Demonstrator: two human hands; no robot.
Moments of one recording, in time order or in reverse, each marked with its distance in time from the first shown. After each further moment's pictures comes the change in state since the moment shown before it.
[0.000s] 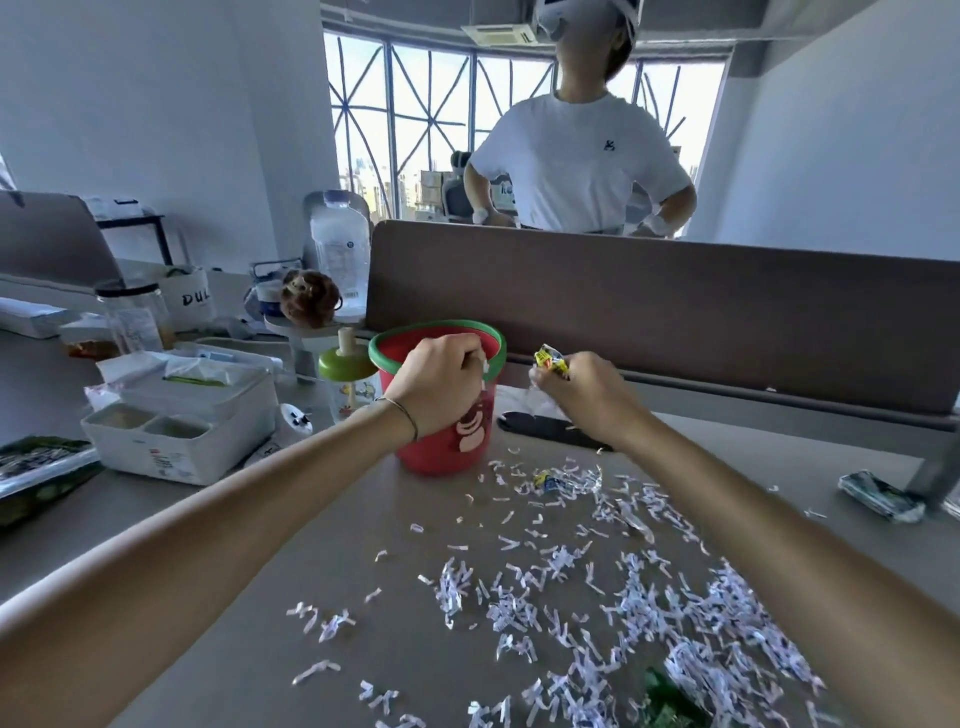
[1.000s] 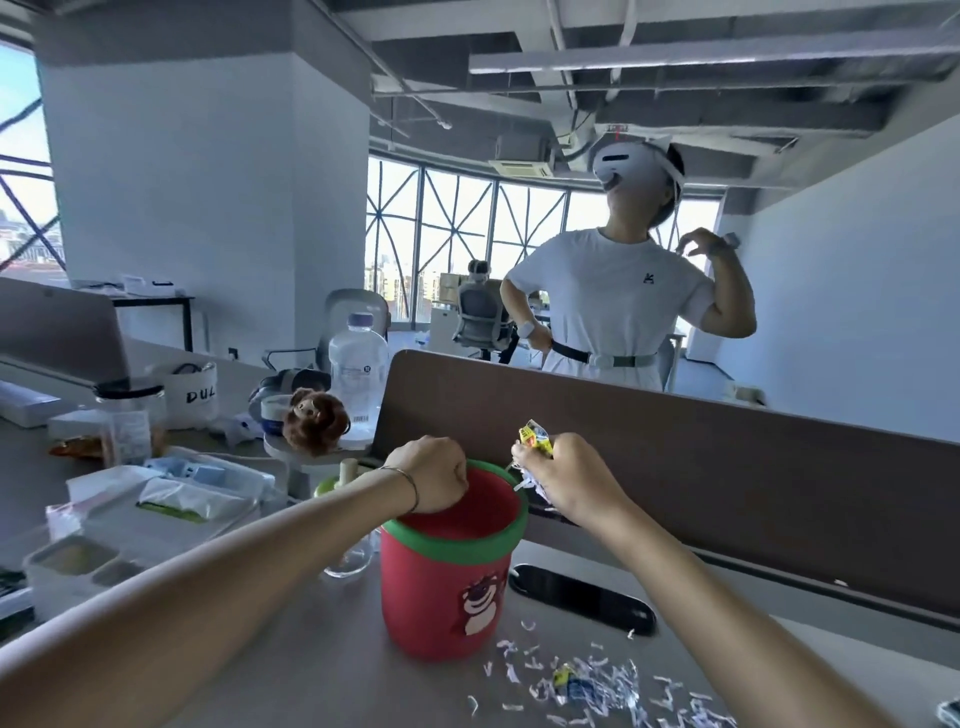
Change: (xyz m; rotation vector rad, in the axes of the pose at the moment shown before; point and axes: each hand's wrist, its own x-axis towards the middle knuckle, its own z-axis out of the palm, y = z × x) left_hand 0.111 -0.055 -0.022 0.414 -0.263 -0.191; right_hand 0.121 -0.020 0.007 0.019 0.048 -0.024
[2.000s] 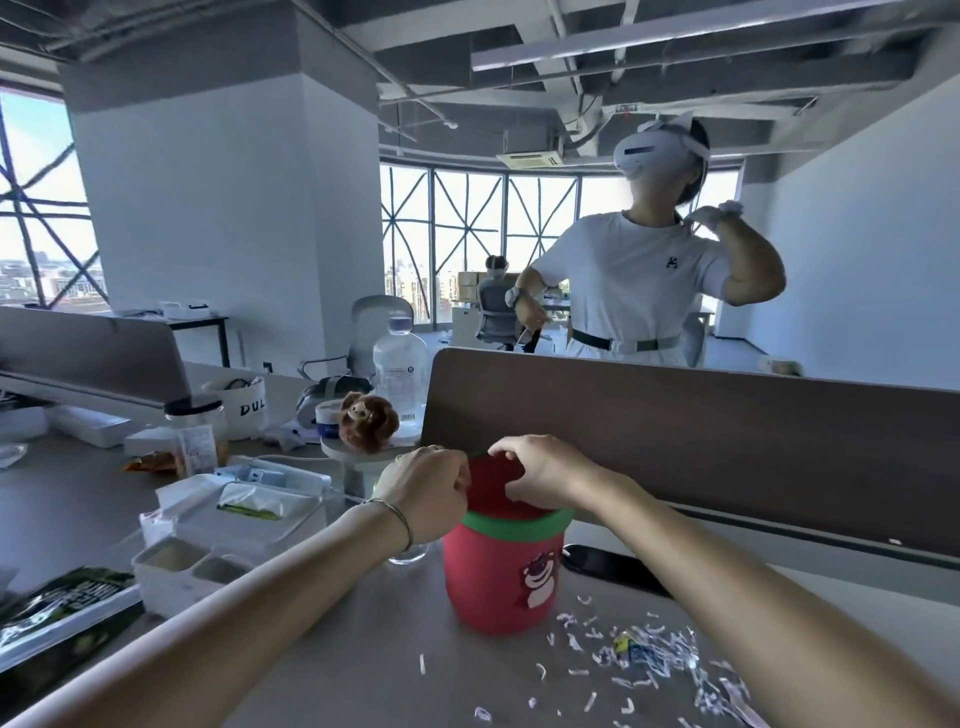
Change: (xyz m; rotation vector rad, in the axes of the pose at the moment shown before) left_hand -0.083 -0.035 -0.023 -0.019 0.136 0.016; right_hand 0.011 -0.052 0.047 -0.380 -0.368 0.001
